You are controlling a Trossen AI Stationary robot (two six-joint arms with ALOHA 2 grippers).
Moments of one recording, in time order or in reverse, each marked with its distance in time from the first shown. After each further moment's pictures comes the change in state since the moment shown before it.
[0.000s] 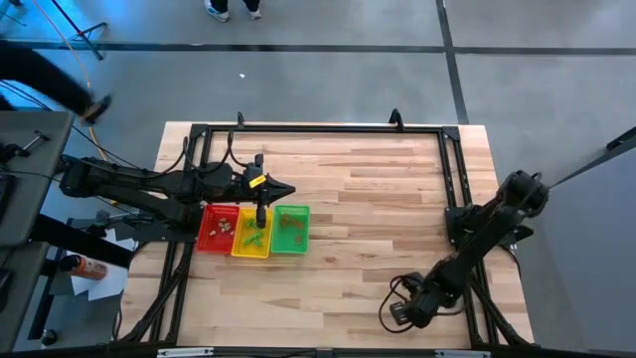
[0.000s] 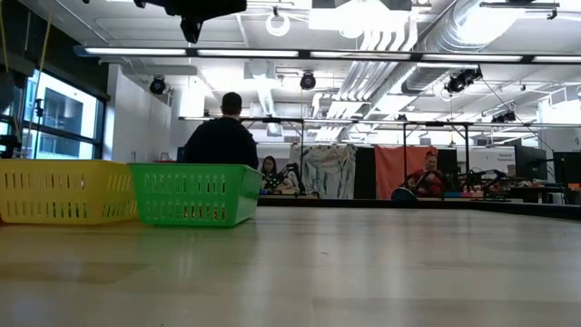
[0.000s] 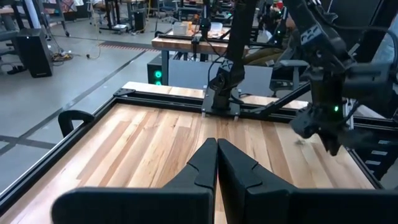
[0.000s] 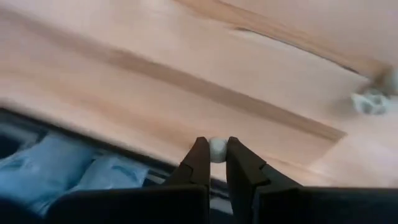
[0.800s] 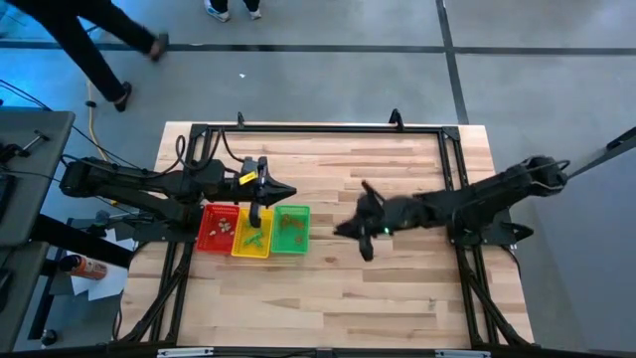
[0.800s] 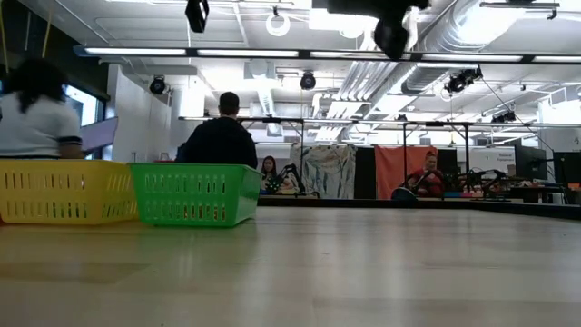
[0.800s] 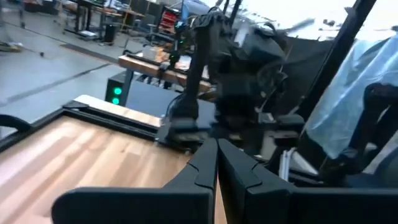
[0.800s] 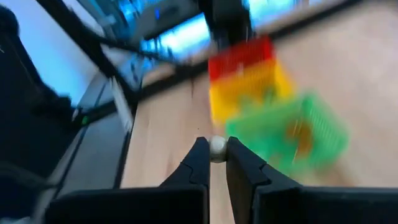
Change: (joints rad) left arm 0.000 0.000 0.001 0.159 0.110 -0.229; right arm -0.594 -0.282 0.003 0.530 0.365 -1.617
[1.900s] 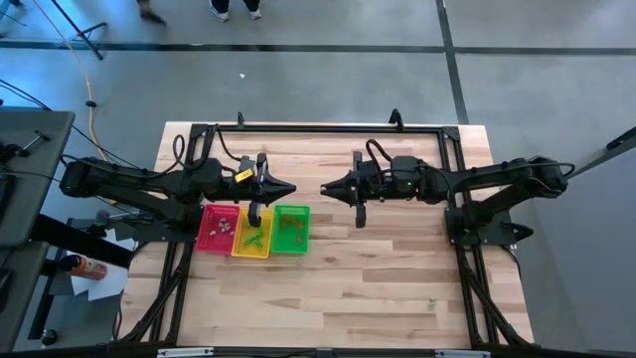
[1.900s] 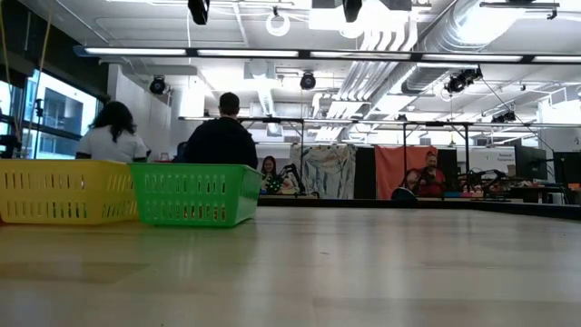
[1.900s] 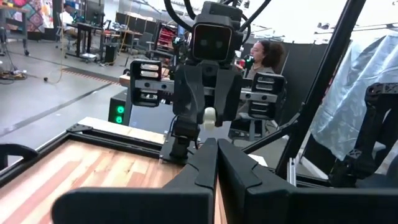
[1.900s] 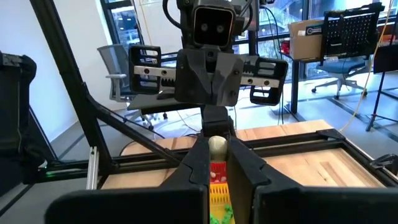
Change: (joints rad) left arm 0.000 0.000 0.000 0.059 -0.003 0.080; right arm -0.231 0.001 0.095 0.257 -0.152 -0.393
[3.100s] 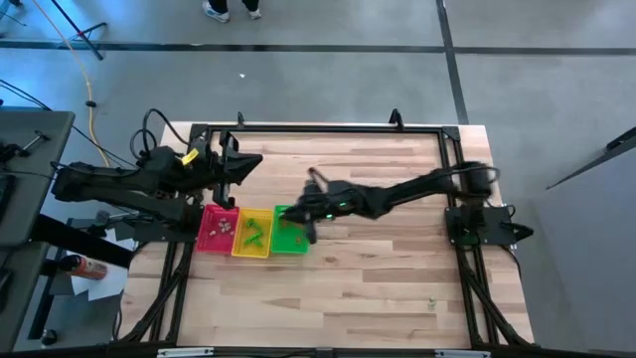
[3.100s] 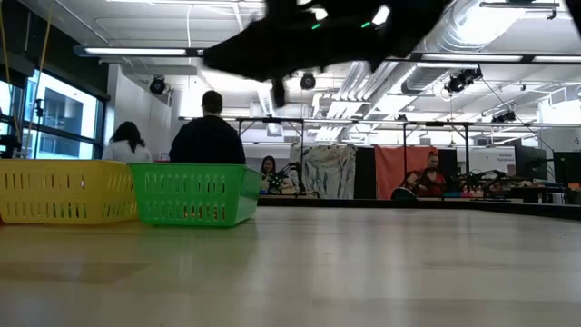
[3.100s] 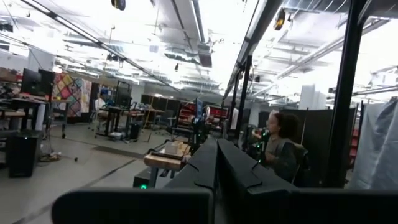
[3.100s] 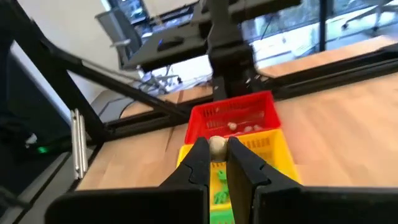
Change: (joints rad) left arm 0.000 -0.221 0.000 0.102 -0.134 0.131; right arm 0.000 0.562 0.171 0.240 -0.080 0.158
